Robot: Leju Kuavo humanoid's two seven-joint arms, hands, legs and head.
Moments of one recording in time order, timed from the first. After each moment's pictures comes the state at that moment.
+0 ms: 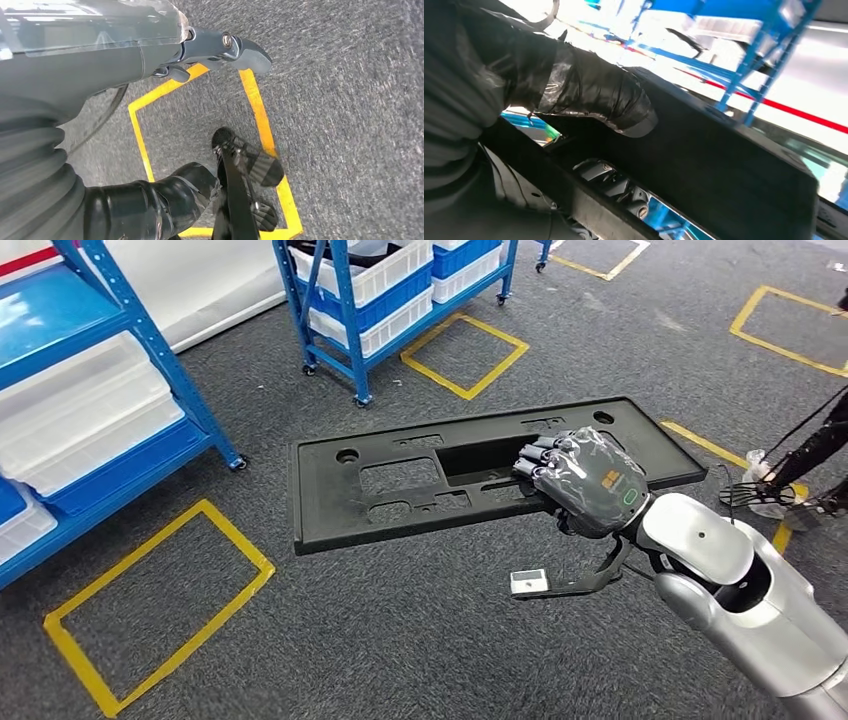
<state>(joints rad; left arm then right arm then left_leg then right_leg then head) -0.03 -0.08 0.89 -0.21 -0.65 0.02 -0.31 -0.56 -0.68 0.67 -1.89 1.02 -0.01 -0.14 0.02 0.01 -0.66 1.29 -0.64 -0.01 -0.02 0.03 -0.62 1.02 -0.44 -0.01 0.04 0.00</state>
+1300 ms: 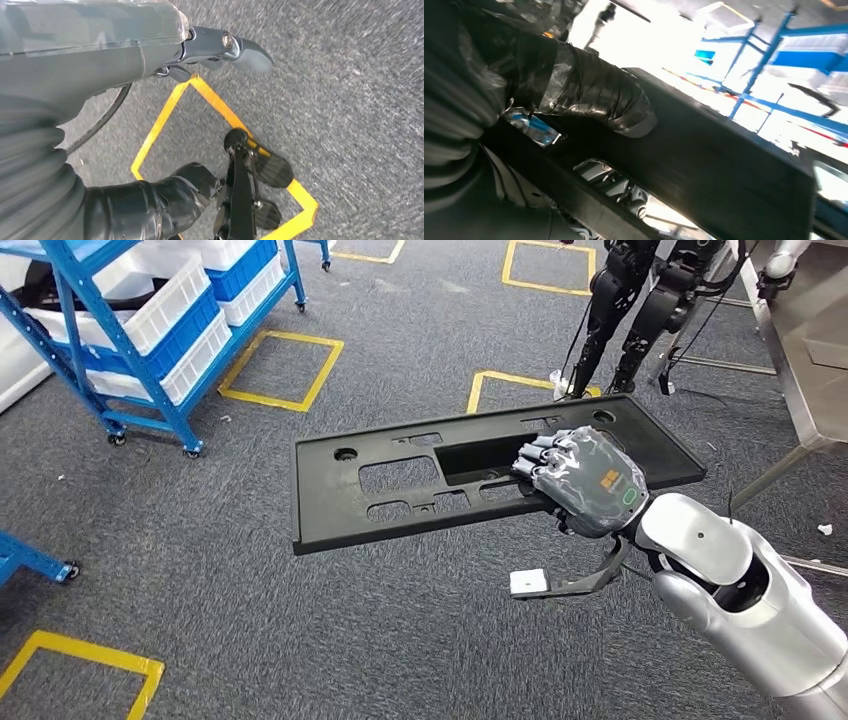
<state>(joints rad) -0.03 -0.07 0.90 -0.21 -0.66 0.02 -0.31 -0.56 -0.68 0.68 -1.89 1.02 -0.02 -0.14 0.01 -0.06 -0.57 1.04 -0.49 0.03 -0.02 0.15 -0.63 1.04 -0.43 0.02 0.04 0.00</state>
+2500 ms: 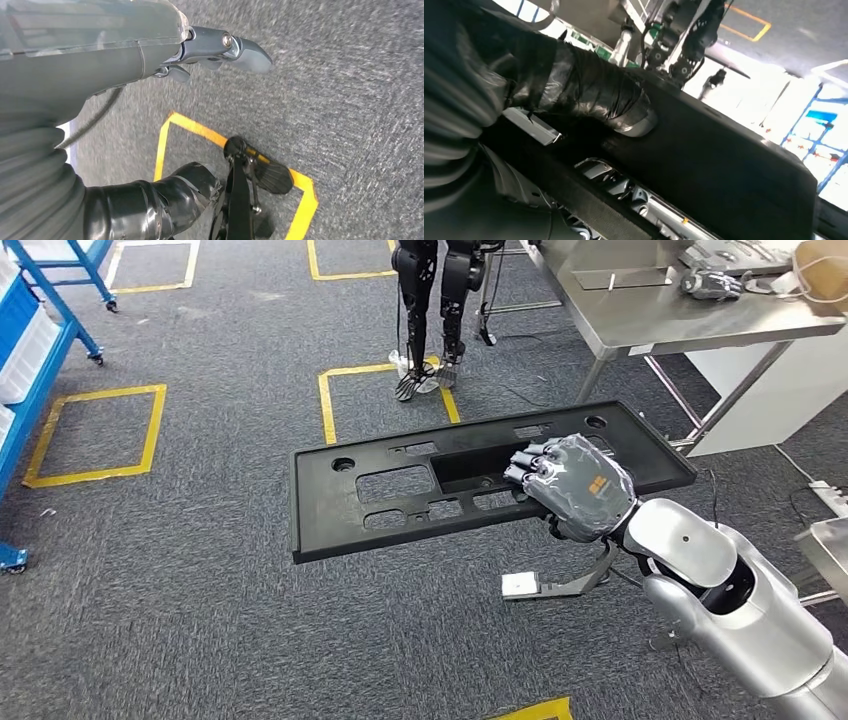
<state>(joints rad) -0.04 -0.07 0.92 -0.21 -0.68 0.02 -0.30 -0.56 -0.66 0.71 -1.86 1.05 -0.01 -0.14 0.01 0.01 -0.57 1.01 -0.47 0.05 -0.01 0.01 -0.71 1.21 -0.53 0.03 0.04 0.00</state>
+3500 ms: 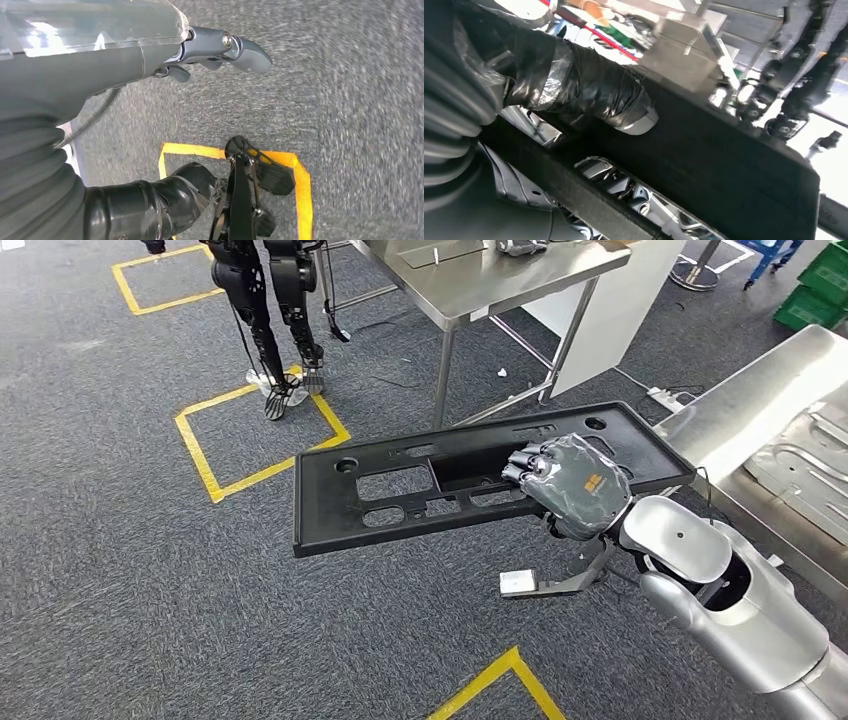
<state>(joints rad) -0.04 -0.07 0.93 -0.21 -0.70 0.01 -0.30 -0.58 -0.65 0.72 -1.84 1.05 0.01 -0.13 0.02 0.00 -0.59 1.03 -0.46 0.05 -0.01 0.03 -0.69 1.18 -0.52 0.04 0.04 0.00</state>
